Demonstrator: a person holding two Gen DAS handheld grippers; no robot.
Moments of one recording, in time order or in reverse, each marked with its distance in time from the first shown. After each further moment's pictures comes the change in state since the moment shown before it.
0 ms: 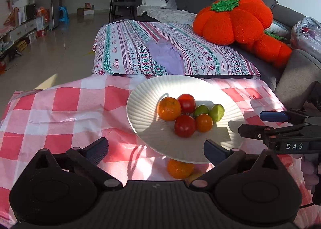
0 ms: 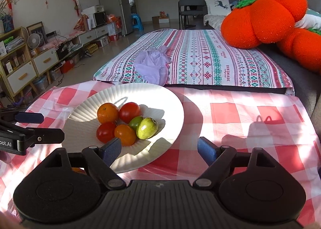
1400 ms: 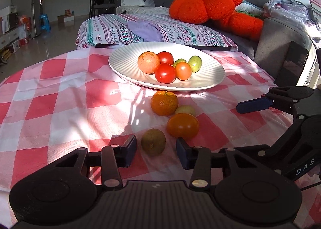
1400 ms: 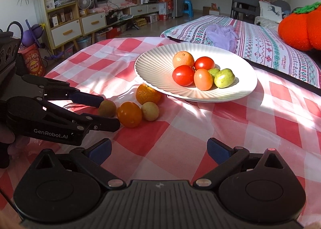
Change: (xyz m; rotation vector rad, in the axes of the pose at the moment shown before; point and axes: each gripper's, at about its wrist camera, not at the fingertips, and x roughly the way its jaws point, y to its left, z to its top) left arm -0.008 -0.004 -0.085 0.102 -0.024 -0.090; right arm -0.012 0.059 -0.066 -0.231 0.078 0.185
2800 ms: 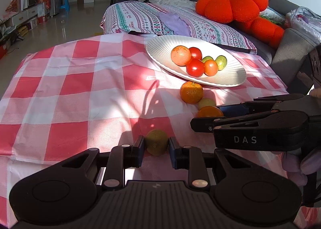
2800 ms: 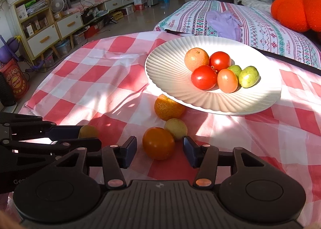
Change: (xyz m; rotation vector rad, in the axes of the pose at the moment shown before) left arm -0.027 0.033 -0.003 -0.120 0.082 0.062; right arm 0.035 0.042 0.036 0.177 0.071 -0.104
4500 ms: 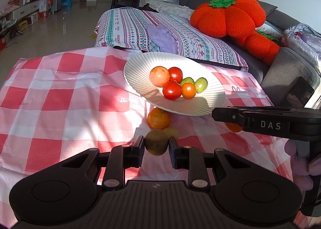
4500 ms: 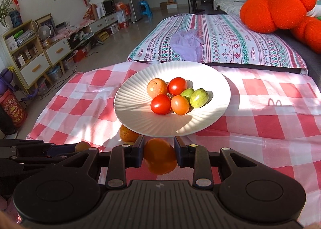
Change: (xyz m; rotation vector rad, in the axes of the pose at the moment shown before) left arm -0.005 -0.037 0.036 -0.075 -0.028 -0.042; right arm -0.050 -0.057 0.021 0.123 -0.085 -0.012
